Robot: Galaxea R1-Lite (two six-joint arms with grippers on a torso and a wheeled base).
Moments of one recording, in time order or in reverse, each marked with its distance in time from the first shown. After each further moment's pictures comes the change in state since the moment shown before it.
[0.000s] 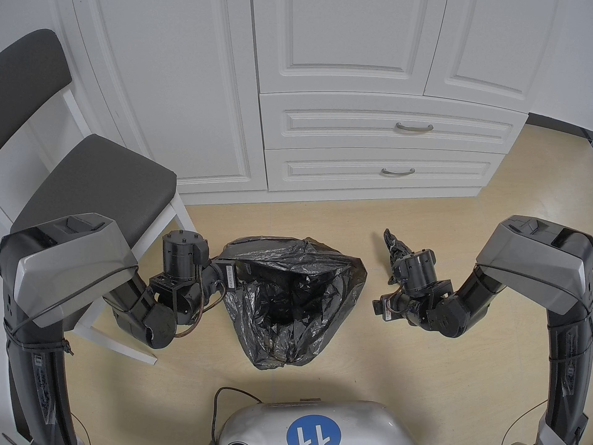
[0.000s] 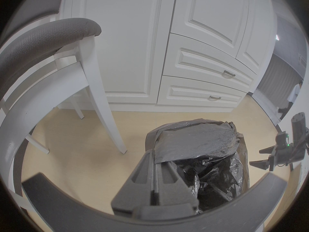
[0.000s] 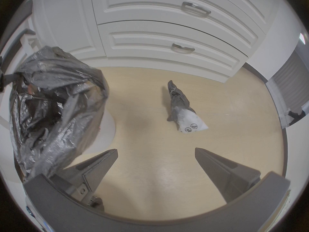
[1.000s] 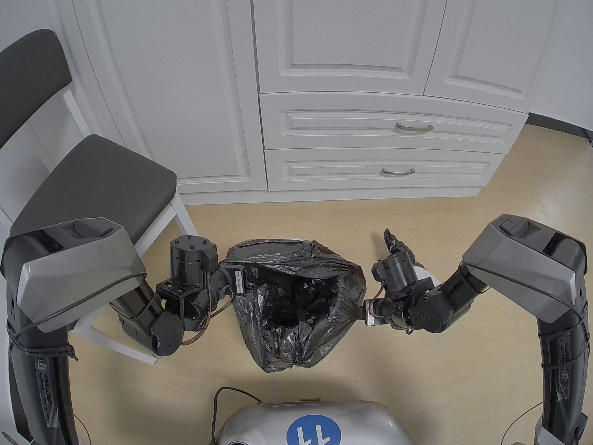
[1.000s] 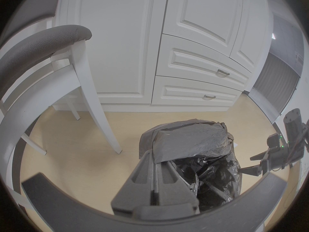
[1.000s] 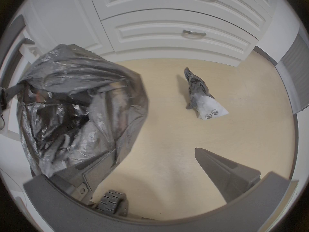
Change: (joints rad) left arm -0.040 0.007 0.018 -0.037 0.014 0.006; right arm 0.062 0.034 -0.138 0.216 0.075 0.160
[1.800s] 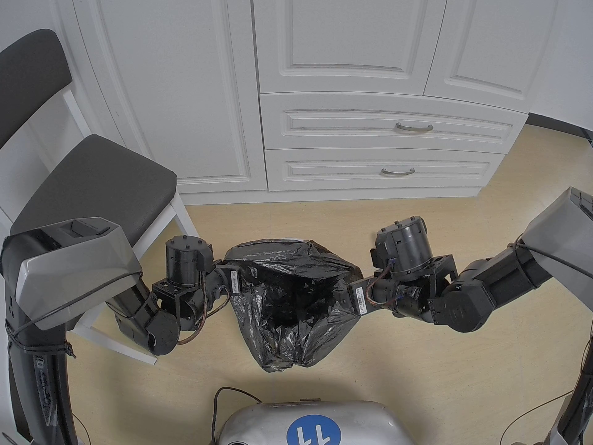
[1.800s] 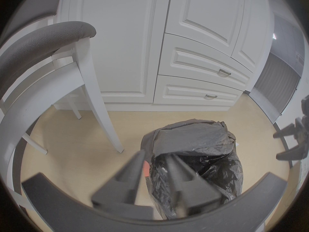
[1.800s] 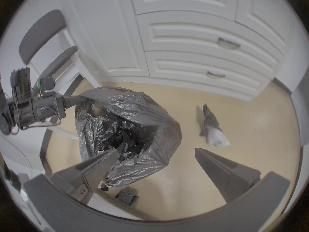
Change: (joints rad) left arm 0.018 -0.002 0.011 -0.003 -0.013 0.000; right arm 0.142 -0.311 0.111 0.002 0.023 -0.176
